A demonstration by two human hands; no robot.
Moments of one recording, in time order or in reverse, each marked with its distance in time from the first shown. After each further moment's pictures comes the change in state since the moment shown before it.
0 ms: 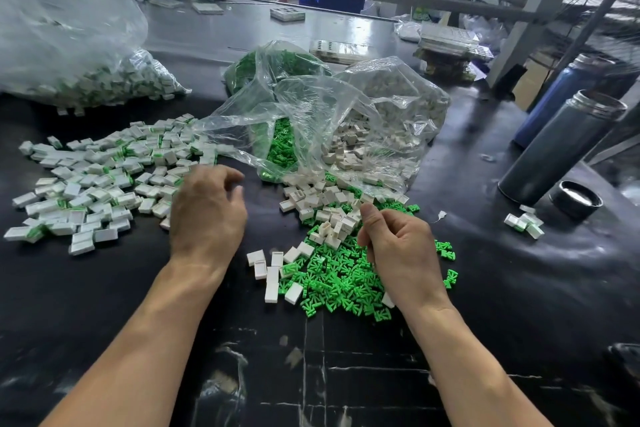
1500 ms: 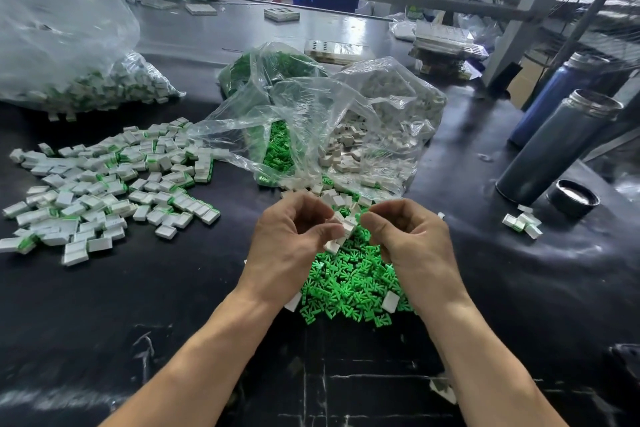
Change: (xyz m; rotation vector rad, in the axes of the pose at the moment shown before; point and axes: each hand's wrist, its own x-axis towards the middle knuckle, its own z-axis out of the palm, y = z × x) left_hand -0.044 0.064 0.017 -0.873 -0.458 -0.081; right_hand 0.009 -0.002 -0.015 0.184 -0.011 0.018
